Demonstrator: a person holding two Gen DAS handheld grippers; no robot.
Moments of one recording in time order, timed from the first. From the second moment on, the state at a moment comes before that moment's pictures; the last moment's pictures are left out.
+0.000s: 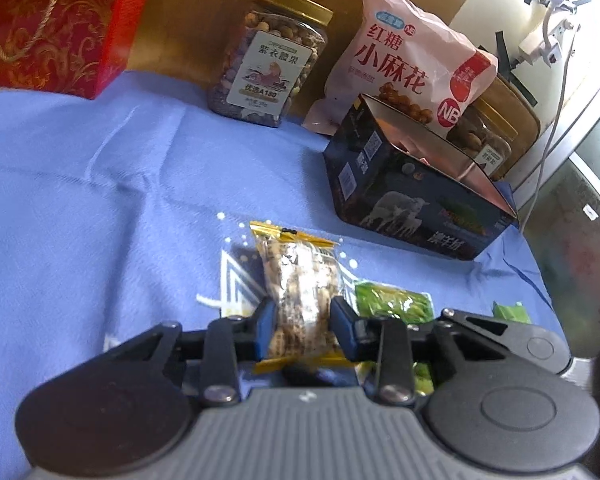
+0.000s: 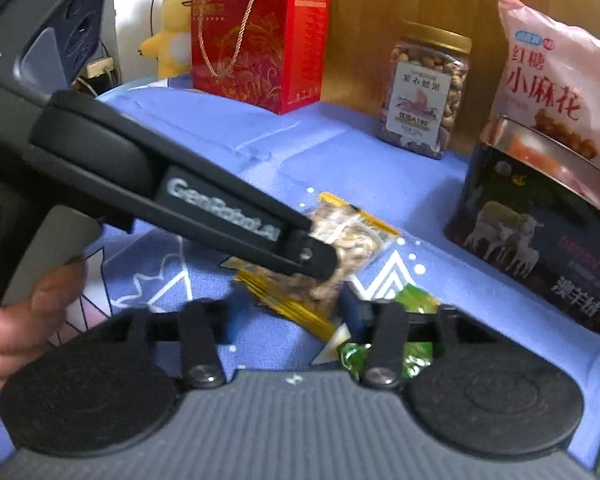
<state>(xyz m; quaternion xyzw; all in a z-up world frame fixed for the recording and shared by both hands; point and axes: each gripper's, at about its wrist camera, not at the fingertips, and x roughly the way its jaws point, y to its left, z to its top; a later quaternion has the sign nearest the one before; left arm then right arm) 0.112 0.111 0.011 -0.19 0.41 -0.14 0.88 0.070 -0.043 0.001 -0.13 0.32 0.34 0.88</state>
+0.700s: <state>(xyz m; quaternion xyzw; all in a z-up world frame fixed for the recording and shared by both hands) 0.172 0.004 0.099 -0.13 0.36 -0.23 0.90 0.094 -0.136 0.058 -0.07 0.20 0.27 0.94</state>
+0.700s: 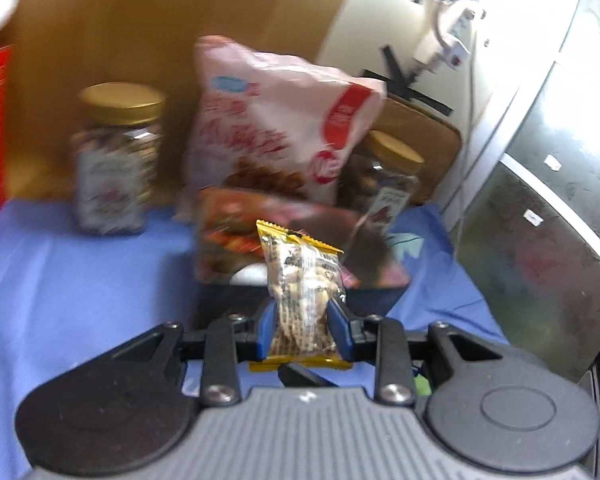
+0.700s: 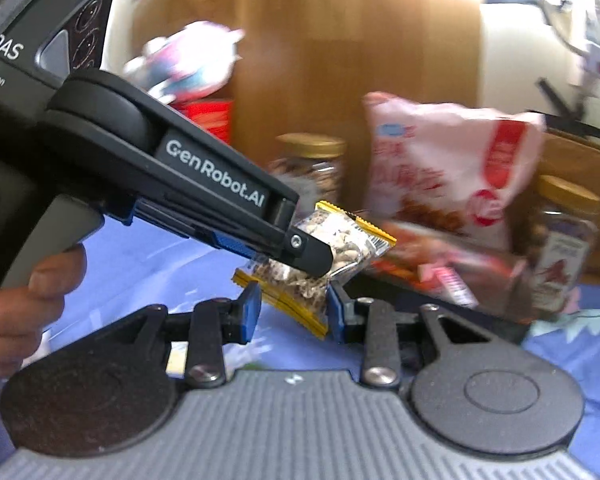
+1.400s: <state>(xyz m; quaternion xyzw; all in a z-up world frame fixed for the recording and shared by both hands) 0.281 -0.105 0.062 -0.11 0.43 -0.26 0.86 0.177 -0.245 0.042 0.04 0.21 0.16 0.96</state>
